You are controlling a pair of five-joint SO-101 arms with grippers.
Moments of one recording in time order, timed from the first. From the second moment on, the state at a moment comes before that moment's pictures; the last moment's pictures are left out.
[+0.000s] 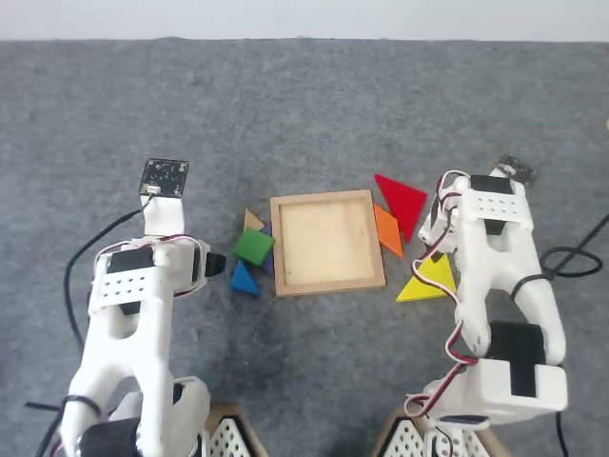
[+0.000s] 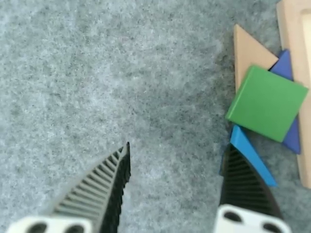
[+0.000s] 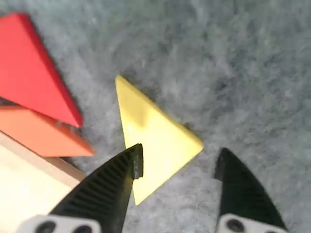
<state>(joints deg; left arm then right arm) -15.7 -28.0 60.2 49.8 -8.4 1.1 1.4 25.1 71.5 -37.8</state>
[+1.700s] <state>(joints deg) -15.7 -28.0 60.2 49.8 -8.4 -0.6 11.0 26.5 62.8 -28.4</state>
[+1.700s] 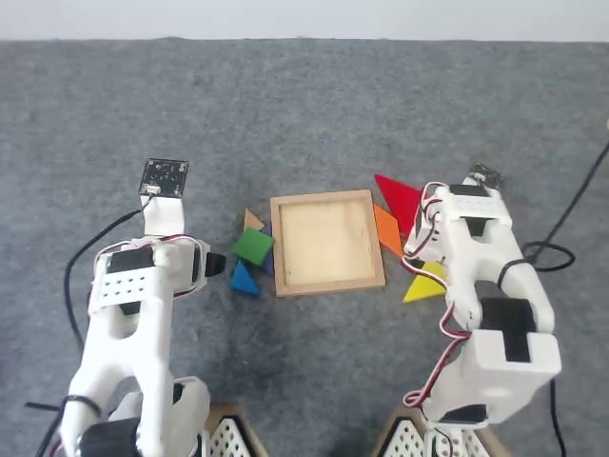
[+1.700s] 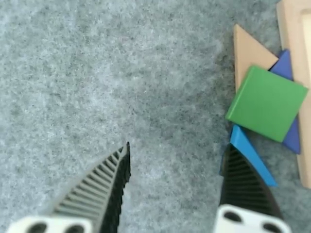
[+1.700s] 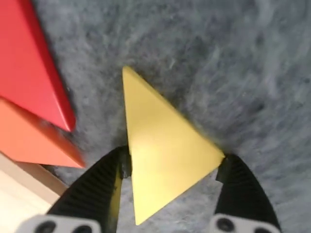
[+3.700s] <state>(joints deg) -15.7 -28.0 60.7 49.8 -8.4 5.5 21.2 9.0 69.4 3.6</state>
